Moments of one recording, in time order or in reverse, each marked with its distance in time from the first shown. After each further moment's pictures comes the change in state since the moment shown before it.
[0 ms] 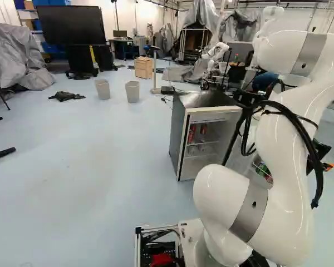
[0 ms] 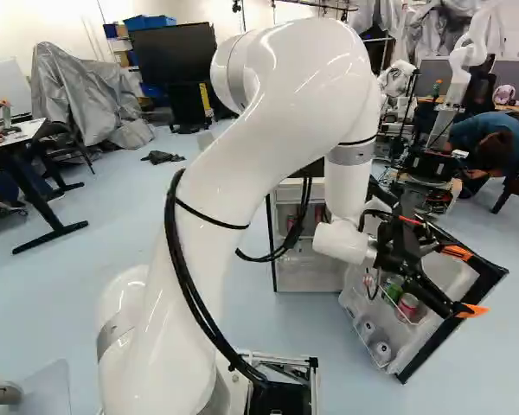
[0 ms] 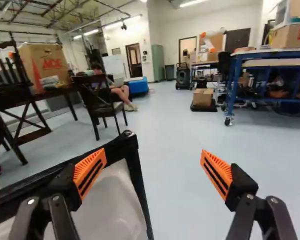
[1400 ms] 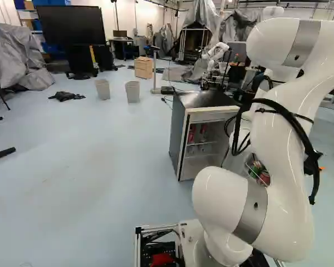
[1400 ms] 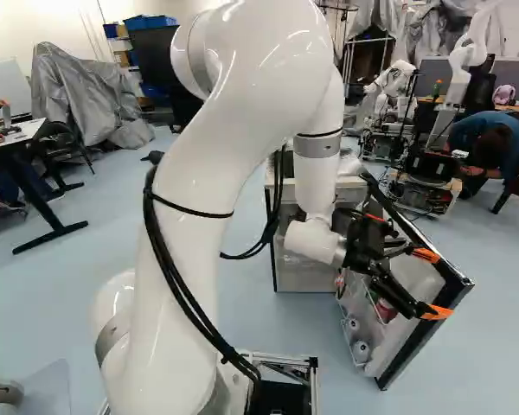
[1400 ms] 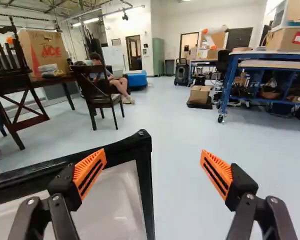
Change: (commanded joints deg) arm 6.0 3.3 6.0 9.4 0.0 0.0
